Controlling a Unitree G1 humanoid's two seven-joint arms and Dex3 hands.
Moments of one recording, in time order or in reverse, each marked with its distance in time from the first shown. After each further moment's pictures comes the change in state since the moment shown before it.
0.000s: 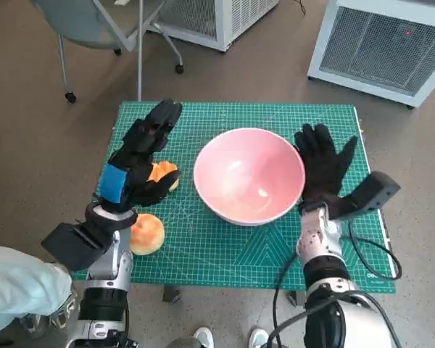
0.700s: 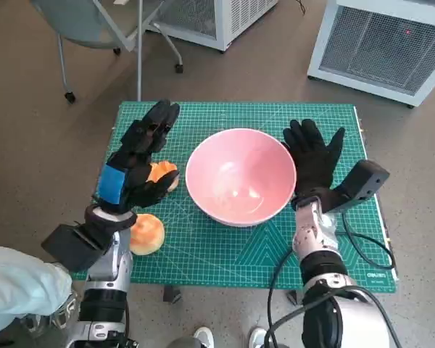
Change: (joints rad) left arm 0.004 -0.003 0.000 0.004 -0.002 0.000 0.007; right arm -0.022 -0.019 0.037 0.005 -0.057 0.031 -0.018
